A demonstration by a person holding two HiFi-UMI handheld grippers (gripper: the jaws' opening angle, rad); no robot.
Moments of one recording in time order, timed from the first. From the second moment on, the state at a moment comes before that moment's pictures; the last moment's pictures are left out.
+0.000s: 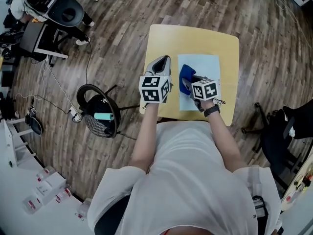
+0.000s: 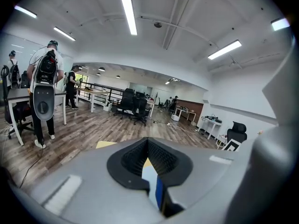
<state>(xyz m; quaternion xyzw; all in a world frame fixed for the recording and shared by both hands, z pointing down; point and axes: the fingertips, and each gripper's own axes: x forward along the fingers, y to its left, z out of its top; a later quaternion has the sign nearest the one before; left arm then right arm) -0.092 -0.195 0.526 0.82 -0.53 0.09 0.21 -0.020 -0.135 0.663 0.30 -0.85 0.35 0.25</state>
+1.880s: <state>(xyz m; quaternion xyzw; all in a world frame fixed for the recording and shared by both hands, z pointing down) -0.075 -0.171 0.537 0.82 -0.51 0.11 0.22 0.129 -0.112 0.655 0.45 -0.78 0.36 0.24</state>
